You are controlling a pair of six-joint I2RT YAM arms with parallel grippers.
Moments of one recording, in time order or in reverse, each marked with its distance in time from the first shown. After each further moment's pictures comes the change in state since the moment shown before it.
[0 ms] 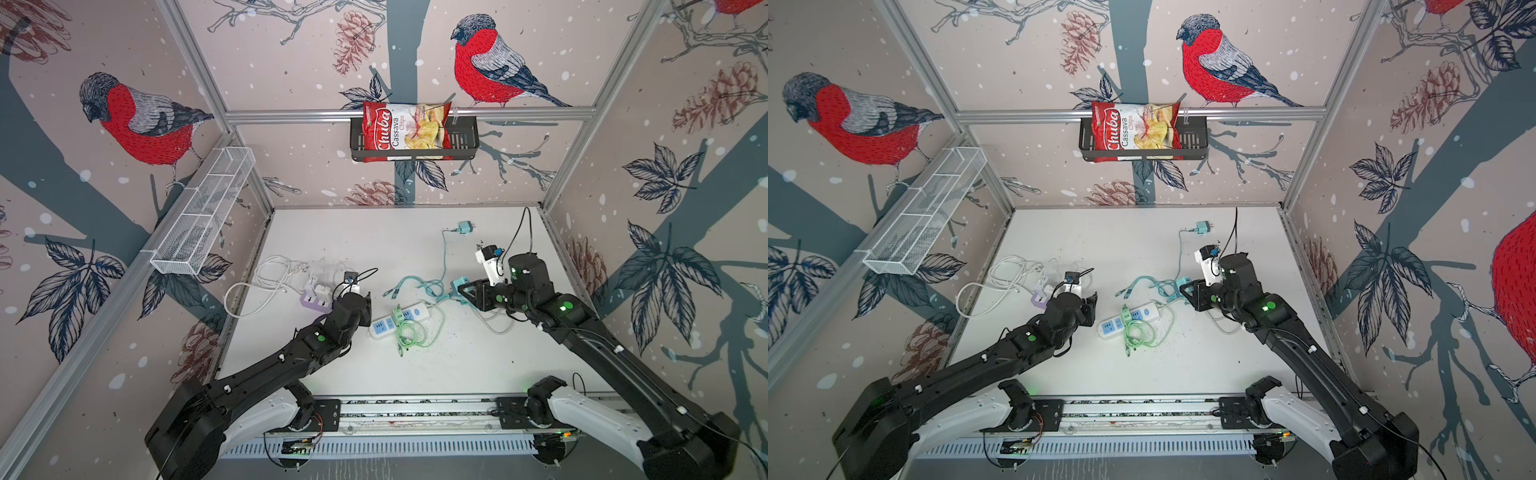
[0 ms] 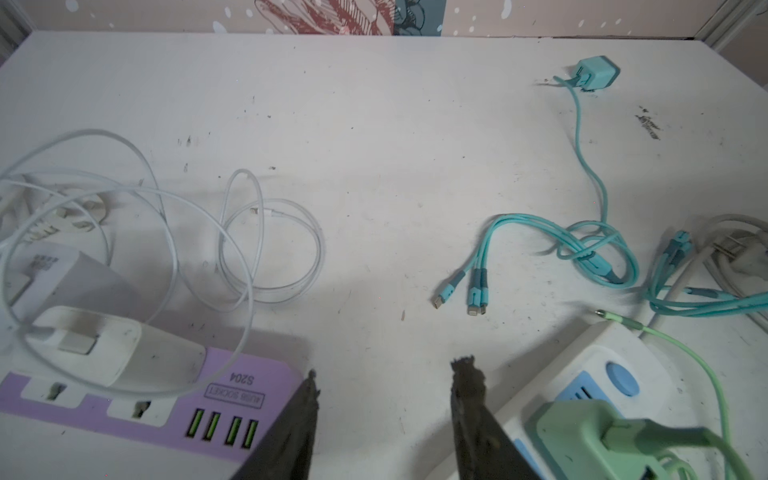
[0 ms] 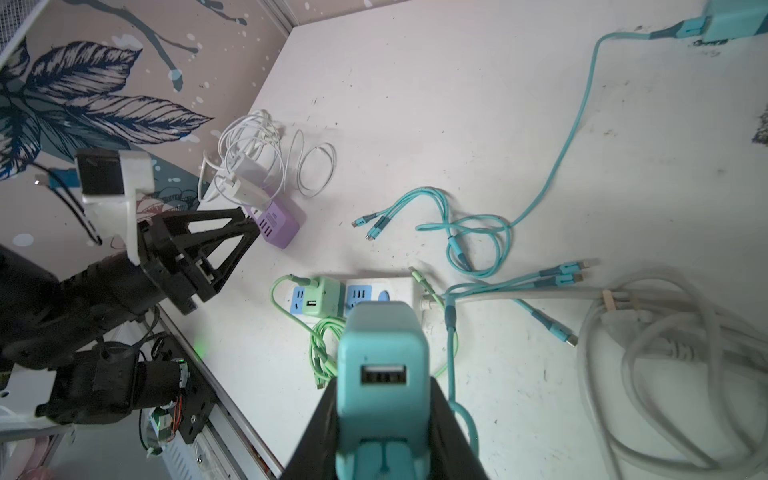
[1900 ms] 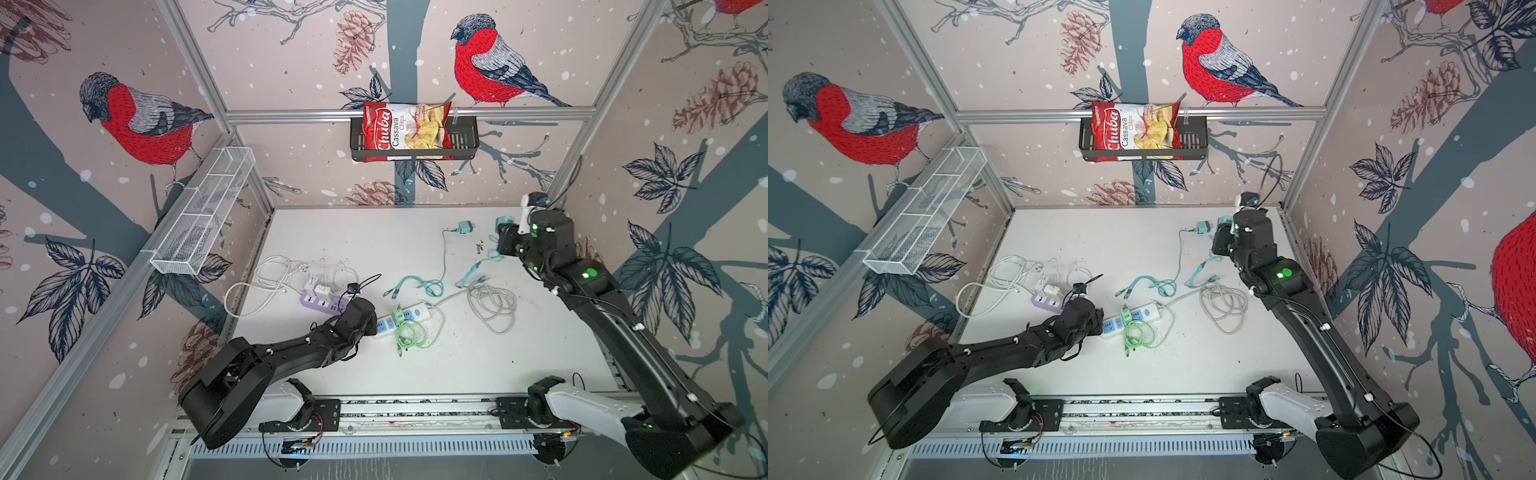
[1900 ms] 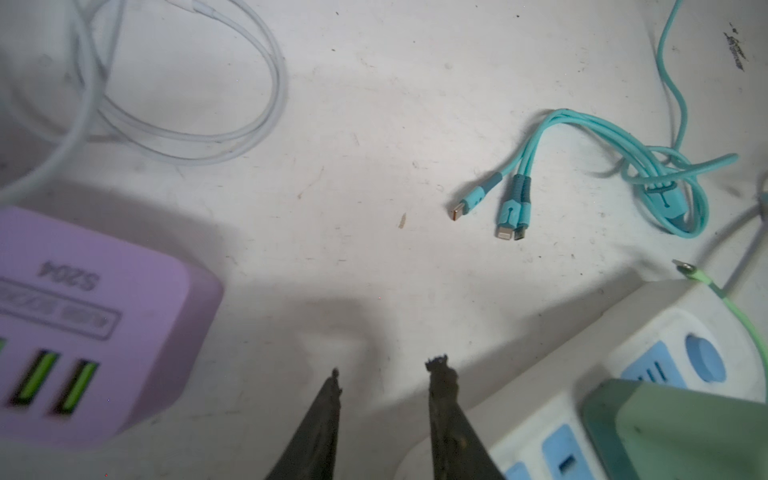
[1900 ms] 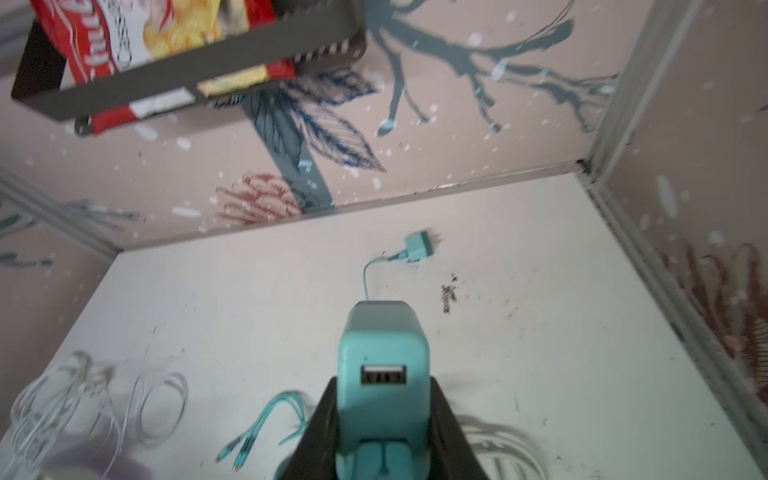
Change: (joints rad) left arm 0.005 0.270 -0.063 0.158 0.159 -0.237; right arm -0.105 0.135 0.446 -0.063 0.632 0.024
